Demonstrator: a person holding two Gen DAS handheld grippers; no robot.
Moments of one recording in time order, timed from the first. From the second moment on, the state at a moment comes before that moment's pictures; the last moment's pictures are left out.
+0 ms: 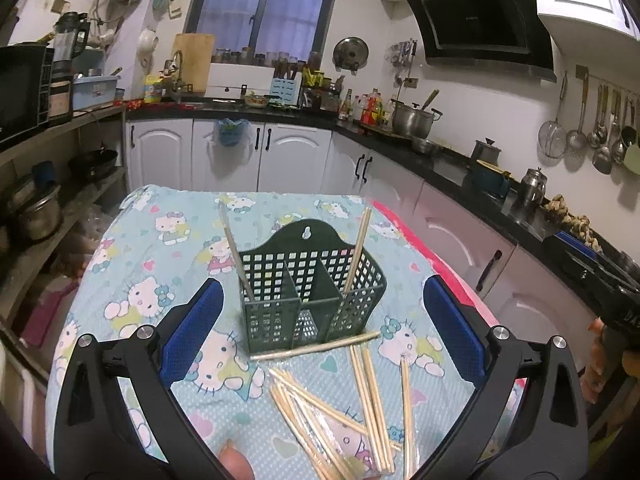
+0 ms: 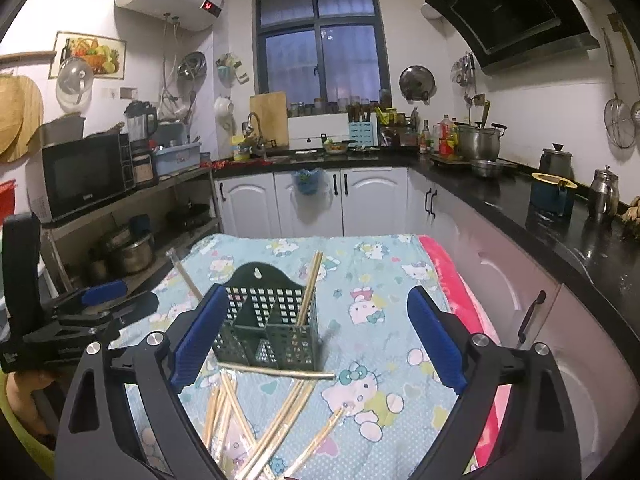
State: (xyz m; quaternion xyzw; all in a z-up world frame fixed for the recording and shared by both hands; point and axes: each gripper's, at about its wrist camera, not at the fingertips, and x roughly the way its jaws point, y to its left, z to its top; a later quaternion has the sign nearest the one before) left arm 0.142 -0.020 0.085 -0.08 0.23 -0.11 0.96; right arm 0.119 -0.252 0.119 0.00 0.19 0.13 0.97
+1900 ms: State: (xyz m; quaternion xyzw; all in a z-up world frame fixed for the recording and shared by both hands) left arm 0.155 -0.005 -0.072 -0.15 0.46 -0.15 0.87; right arm 0.148 -0.236 -0.020 -0.03 0.36 0.16 0.92
